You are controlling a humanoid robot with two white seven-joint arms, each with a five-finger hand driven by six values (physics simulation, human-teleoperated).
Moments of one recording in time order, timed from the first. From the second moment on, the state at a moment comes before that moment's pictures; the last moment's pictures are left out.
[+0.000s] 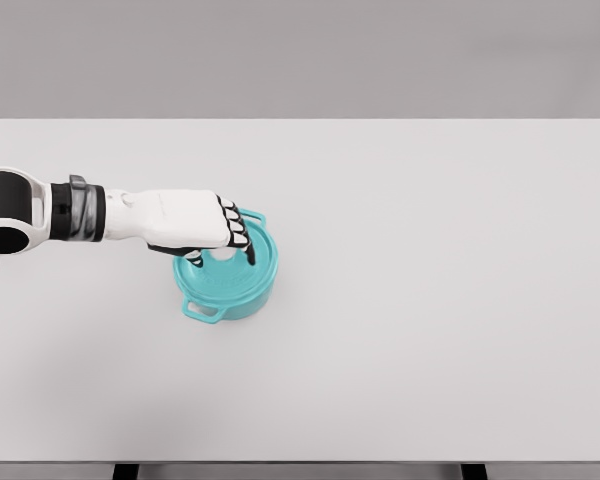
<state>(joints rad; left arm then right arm) -0.78 0.77 -0.84 -1.61 -0.36 -0.61 -0.61 0.04 0.00 0.75 -0.05 0.35 -0.21 0.09</state>
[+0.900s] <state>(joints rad) -0.77 1.07 -0.75 -1.55 -0.37 -0.61 -0.61 0.04 0.00 0.75 -0.05 0.35 -0.21 0.09</state>
